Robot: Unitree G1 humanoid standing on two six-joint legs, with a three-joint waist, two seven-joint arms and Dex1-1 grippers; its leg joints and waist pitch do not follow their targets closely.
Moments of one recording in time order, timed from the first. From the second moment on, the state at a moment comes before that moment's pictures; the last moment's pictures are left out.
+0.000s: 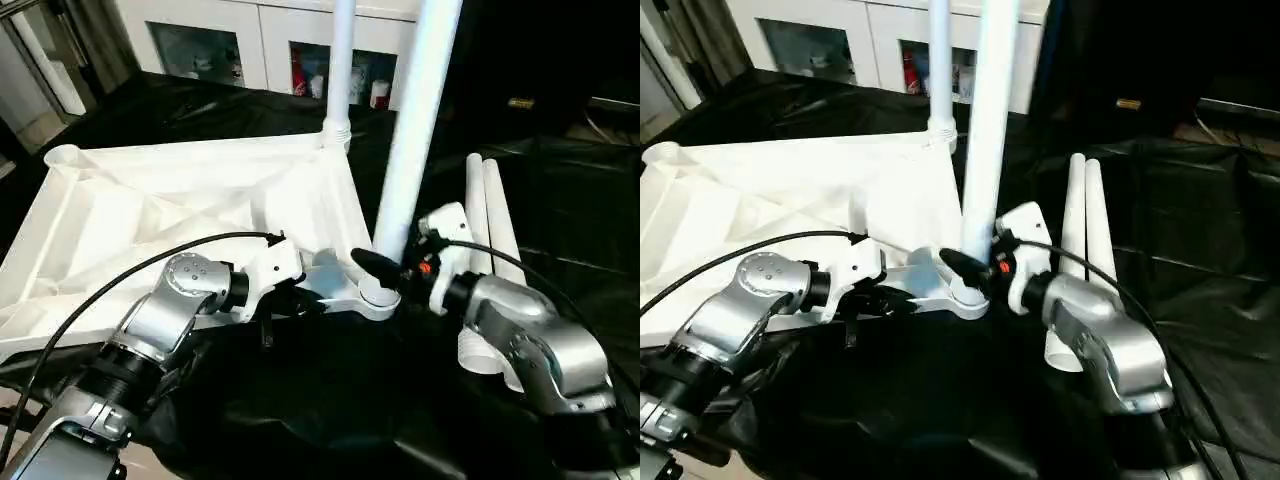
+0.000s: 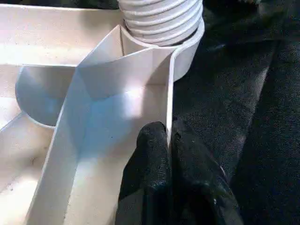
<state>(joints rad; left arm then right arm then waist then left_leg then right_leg) -0.52 0.45 -0.35 0.31 -0.06 0.23 -1.12 -0.34 -0.30 0.11 -0.05 0.37 0.59 0.58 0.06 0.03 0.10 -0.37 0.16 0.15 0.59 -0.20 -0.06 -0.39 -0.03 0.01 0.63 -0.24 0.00</state>
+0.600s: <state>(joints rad) -0.51 0.43 -0.34 0.29 -0.06 0.28 -1.10 -0.30 -0.27 0.06 0.01 0.40 0.49 0.63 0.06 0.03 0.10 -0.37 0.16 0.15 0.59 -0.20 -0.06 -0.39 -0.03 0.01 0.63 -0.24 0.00</state>
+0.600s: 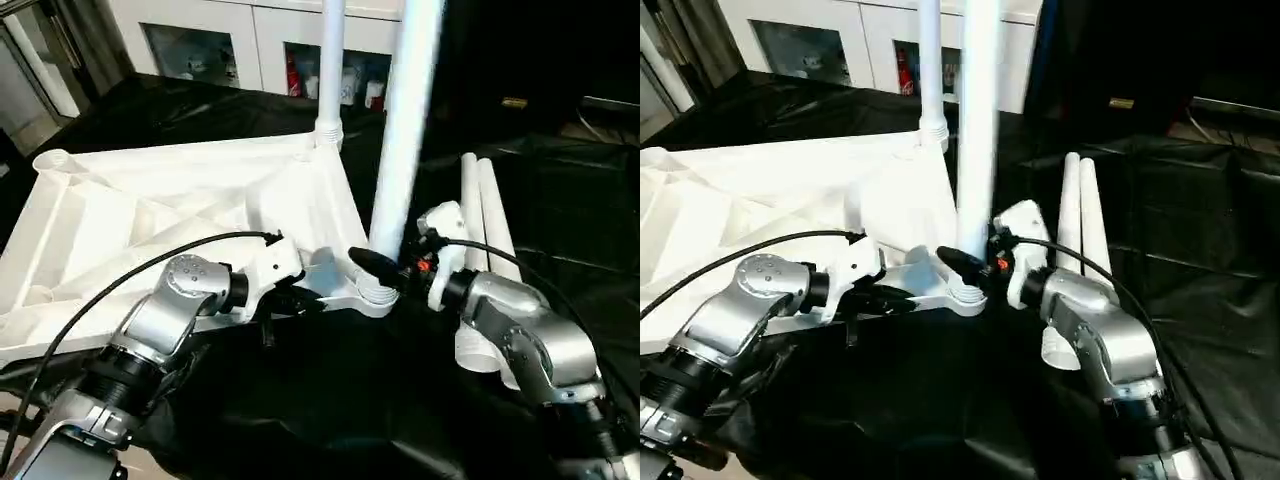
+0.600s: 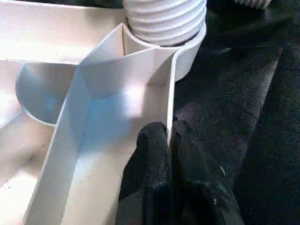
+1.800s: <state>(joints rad) -0.56 0.39 -0.34 0.38 -0.04 0.26 -1.07 -0.27 -0.31 0.11 0.03 0.30 0.32 0.64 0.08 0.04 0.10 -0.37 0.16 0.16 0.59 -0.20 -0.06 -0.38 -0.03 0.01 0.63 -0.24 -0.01</state>
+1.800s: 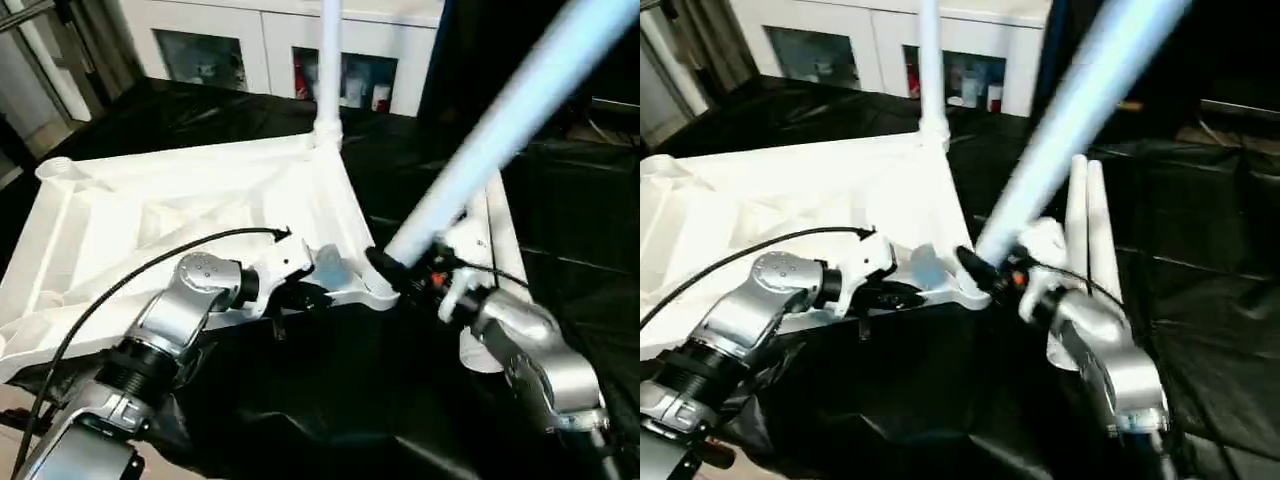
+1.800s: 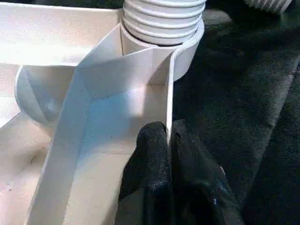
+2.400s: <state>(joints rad) -0.56 0.42 -0.34 0.38 -0.04 0.25 -1.10 -0.45 -0.39 0.20 0.23 0.24 0.28 0.88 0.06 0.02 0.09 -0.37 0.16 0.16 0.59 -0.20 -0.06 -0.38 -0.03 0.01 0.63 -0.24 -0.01</state>
